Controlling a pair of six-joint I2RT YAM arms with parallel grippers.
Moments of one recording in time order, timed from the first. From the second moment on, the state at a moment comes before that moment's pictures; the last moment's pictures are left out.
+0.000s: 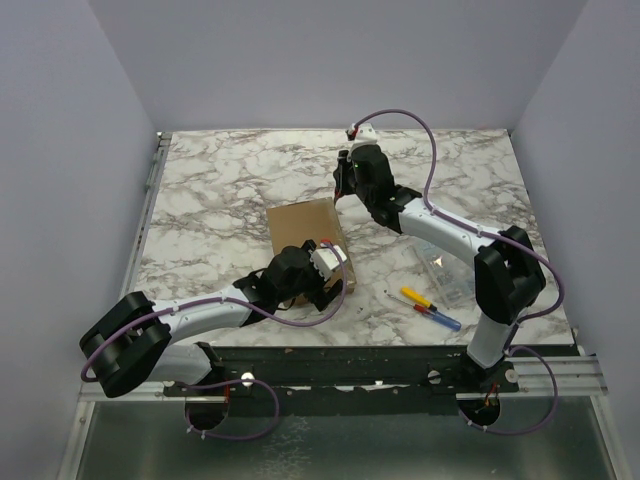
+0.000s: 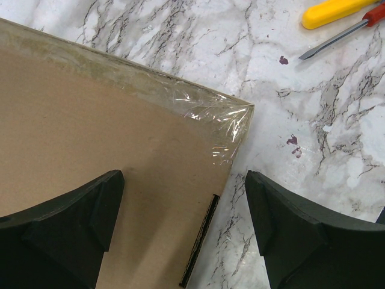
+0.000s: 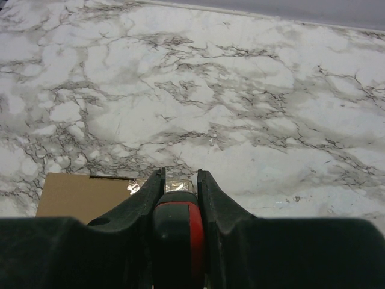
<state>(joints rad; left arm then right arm) -0.89 1.27 0.51 0.26 0.06 0.11 0.66 1.79 1.36 0.08 0.29 0.22</state>
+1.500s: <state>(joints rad) -0.90 1.36 0.57 0.27 -0.04 0.06 0.69 1.85 1.47 -0.18 0.33 0.33</state>
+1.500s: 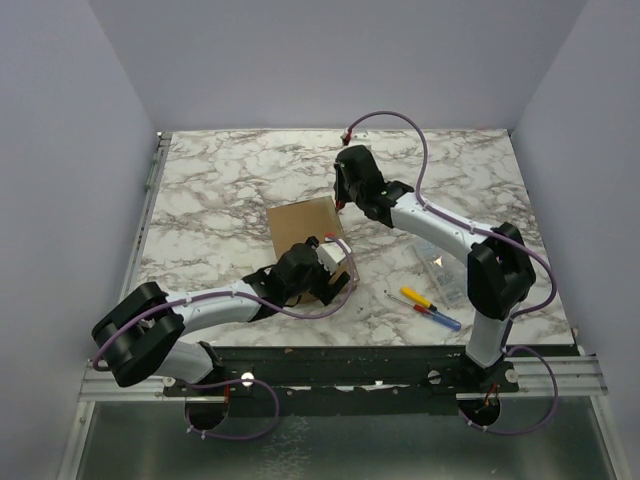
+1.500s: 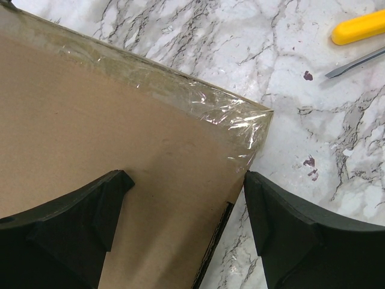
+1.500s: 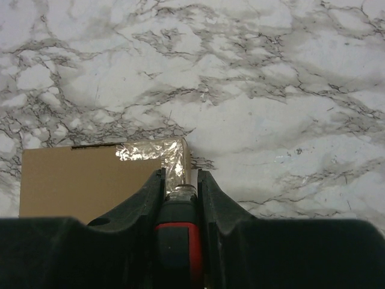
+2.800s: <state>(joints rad) -0.91 1.37 0.58 0.28 -0.07 0.03 0.80 1.68 1.38 -0.46 0.44 0.47</state>
